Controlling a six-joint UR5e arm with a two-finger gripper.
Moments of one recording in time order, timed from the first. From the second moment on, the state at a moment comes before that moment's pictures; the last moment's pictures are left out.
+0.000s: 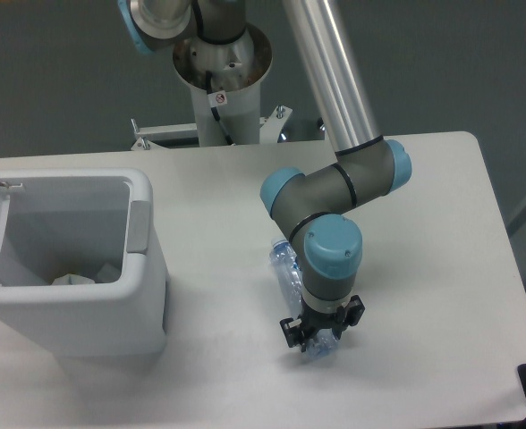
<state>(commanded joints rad) 2.44 -2.21 -1.55 -0.78 1.52 0.13</state>
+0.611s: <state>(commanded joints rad) 2.44 -2.19 -1.55 -0.78 1.51 0.13</state>
